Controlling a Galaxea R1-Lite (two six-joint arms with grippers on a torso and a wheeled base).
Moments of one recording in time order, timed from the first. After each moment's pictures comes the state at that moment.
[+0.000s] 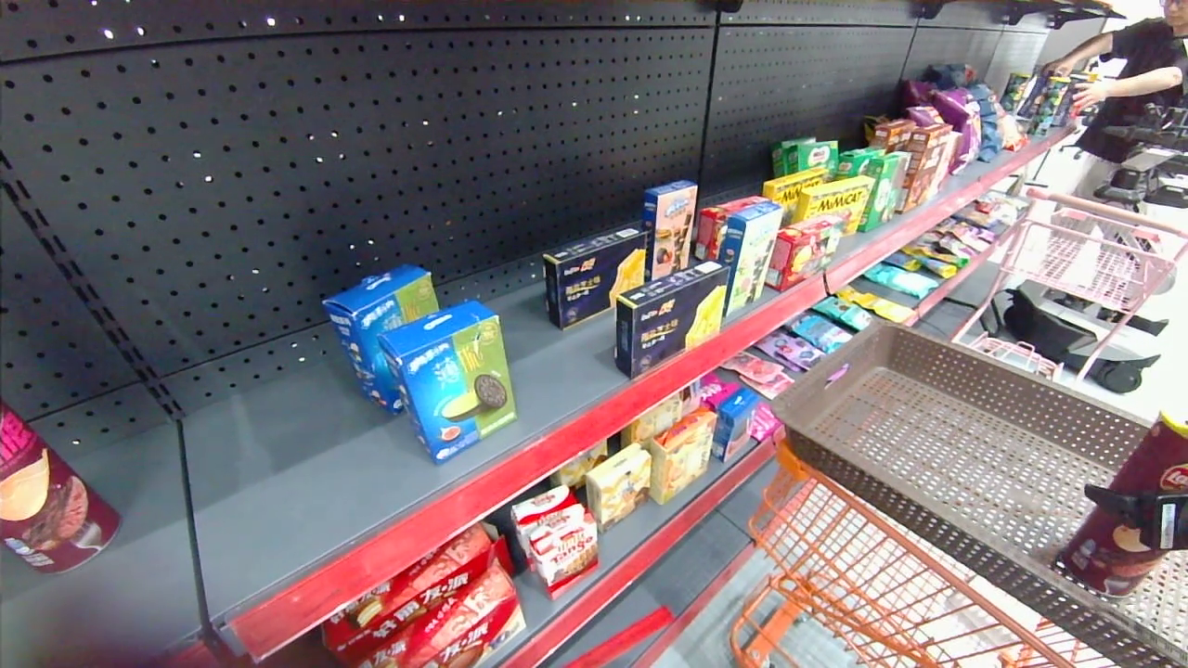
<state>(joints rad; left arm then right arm) 0.00 0.00 0.00 0.00 -0.02 0.02 -0.57 1.74 -0.44 -0.90 0.35 -0.33</state>
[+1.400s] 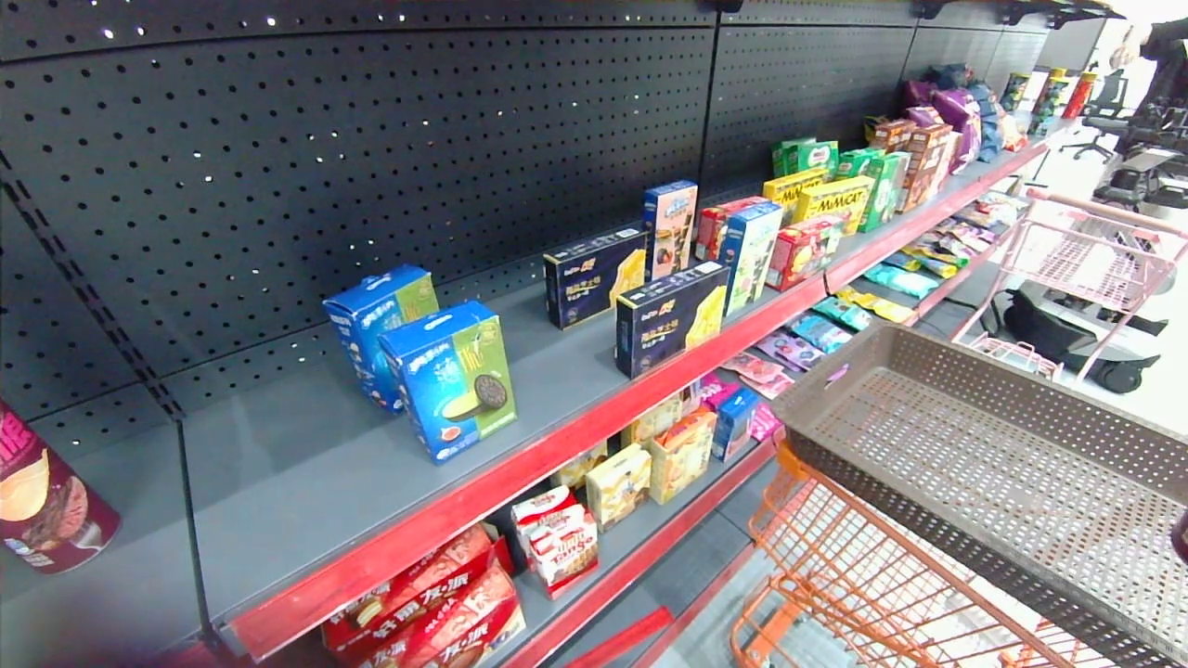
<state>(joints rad) 0.00 0.00 0.00 0.00 -0.02 0.02 -0.29 1.01 -0.39 -0.53 -0.09 -0.31</state>
